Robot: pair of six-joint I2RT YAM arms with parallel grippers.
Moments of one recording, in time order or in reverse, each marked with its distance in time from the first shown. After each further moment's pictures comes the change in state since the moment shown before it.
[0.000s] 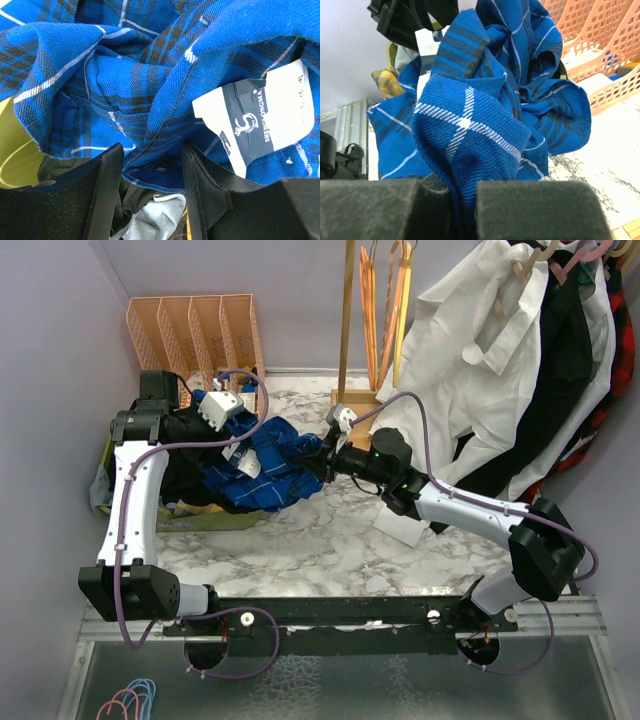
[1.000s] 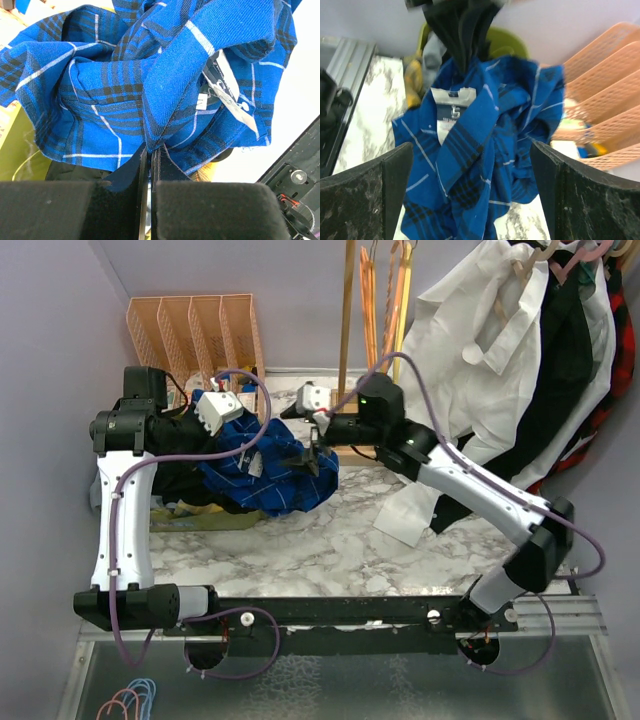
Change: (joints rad) left arm 0.005 -0.041 0.163 -0.212 0.115 0.097; right arm 0.003 -0.009 0.505 -0.602 -0.235 -0.507
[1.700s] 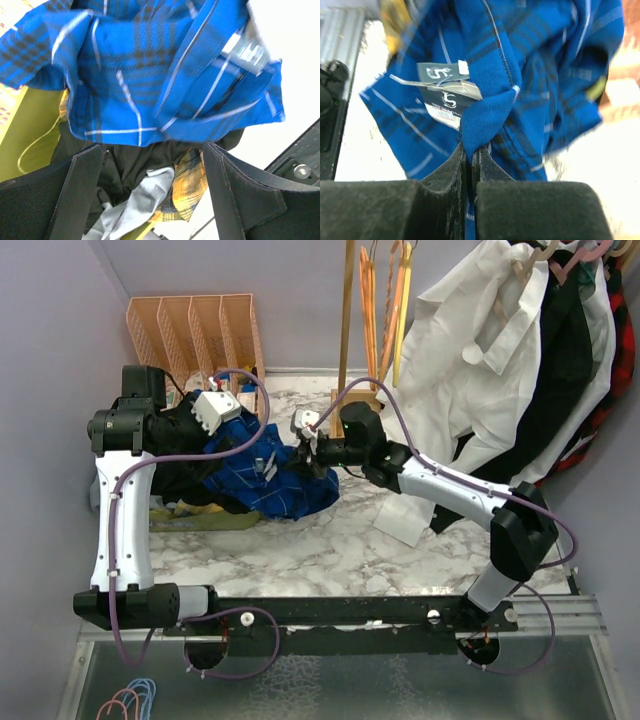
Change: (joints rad) left arm 0.000 0.002 0.027 -0.032 -0.037 -0.021; right arm -0.011 0.188 -0.093 0.068 -0.028 0.057
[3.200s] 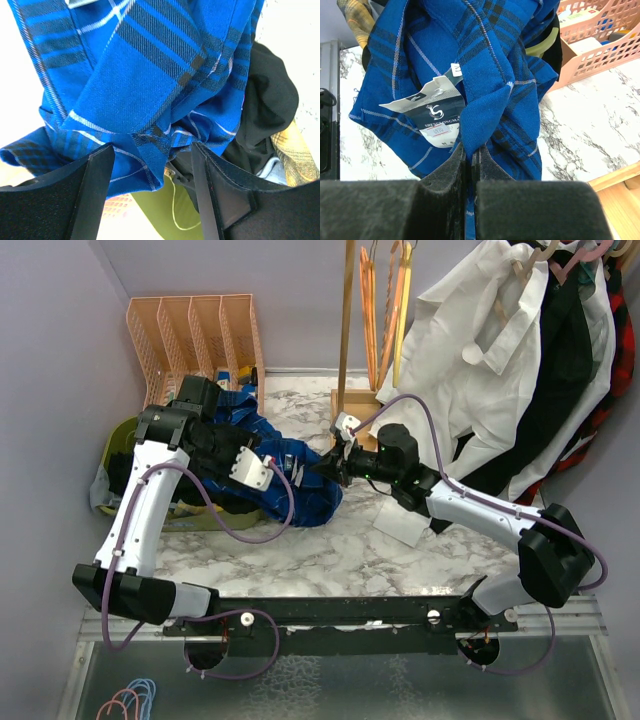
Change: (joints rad) left arm -0.256 0.033 -0.105 -0.042 -0.119 0.945; right arm -0.066 -0.239 -0.436 0.311 0.170 0.248
